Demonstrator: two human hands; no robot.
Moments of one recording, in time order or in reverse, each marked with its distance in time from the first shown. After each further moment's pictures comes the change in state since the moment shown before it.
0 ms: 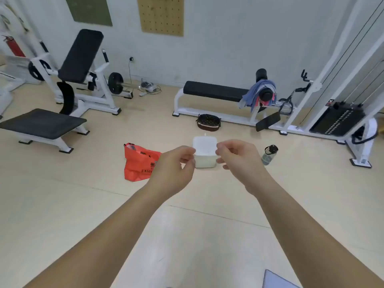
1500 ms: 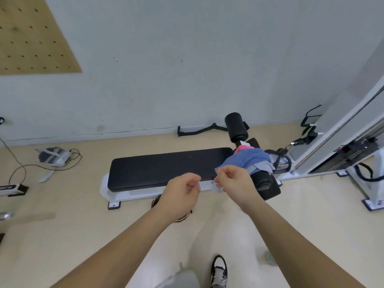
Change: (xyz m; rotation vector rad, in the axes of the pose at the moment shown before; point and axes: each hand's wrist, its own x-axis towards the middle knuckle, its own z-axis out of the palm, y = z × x) left_hand 1.143 -0.091 0.336 0.037 -0.506 -0.049; right_hand 1.127 0.097 -0.173 -0.059 0.214 0.331
